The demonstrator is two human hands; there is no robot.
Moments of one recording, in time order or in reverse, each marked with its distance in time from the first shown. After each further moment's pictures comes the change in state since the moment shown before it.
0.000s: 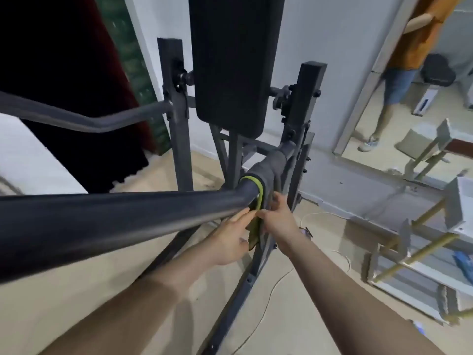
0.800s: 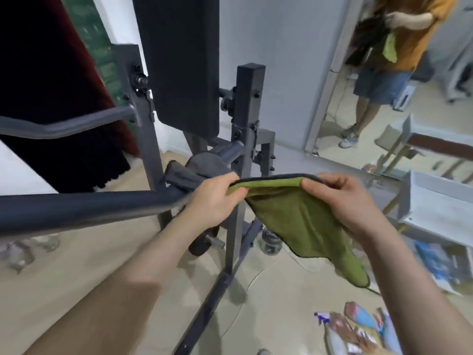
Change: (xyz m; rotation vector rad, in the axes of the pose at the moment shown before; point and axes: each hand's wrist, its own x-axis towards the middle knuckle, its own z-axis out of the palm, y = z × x) left_hand 0.051 0.161 -0.014 0.002 0.384 -0.001; right_hand -0.087 -0.089 -0.238 -0.078 -0.011 -0.245
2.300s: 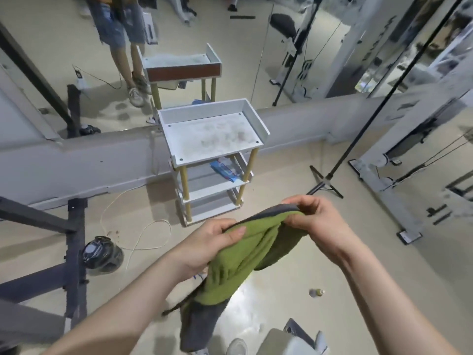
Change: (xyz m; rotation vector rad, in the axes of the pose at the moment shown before) left_hand -0.018 0.288 0.352 -0.920 -1.442 0.005; right_hand -0.200 0.169 -0.331 0.172 0.782 0.299
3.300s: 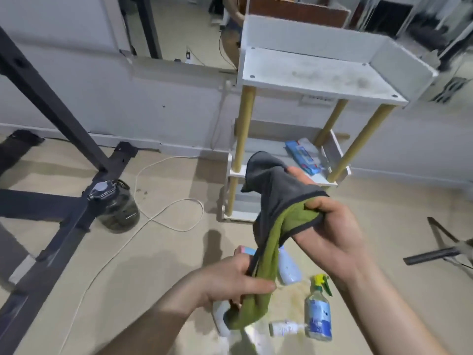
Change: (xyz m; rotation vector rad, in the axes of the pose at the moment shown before) left_hand 0.173 -0.348 -0.103 0.158 0.282 -0.181; right_hand 0.225 0.306 0.091 0.846 -0.559 0.231
